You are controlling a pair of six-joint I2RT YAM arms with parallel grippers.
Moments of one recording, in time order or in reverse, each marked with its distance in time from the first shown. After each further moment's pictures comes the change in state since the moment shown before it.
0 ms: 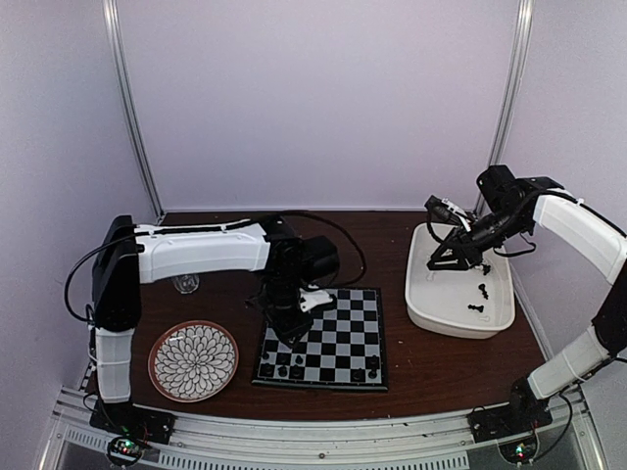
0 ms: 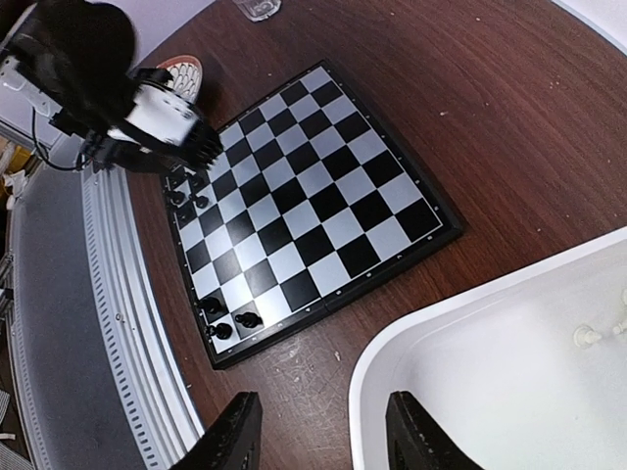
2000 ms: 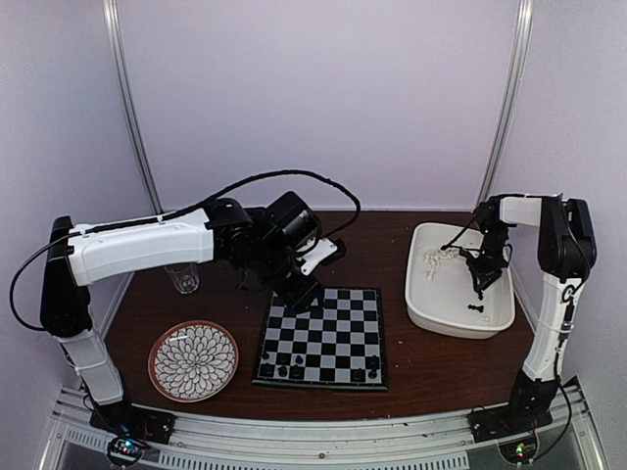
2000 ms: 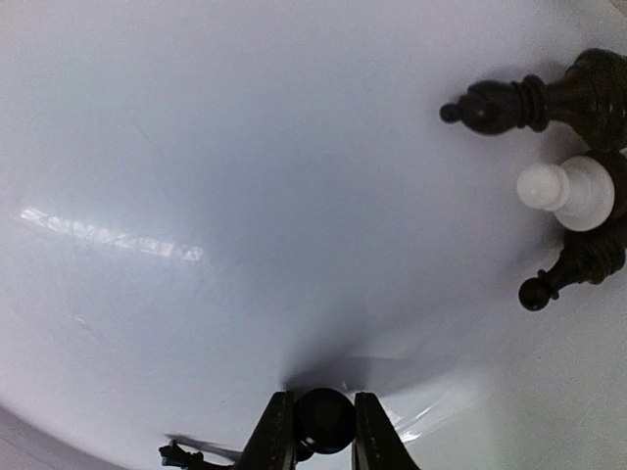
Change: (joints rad) left arm 0.001 -0.291 -0.155 0.427 0.012 -0.085; right arm -0.273 0.655 0.221 -0.004 0.830 0.258
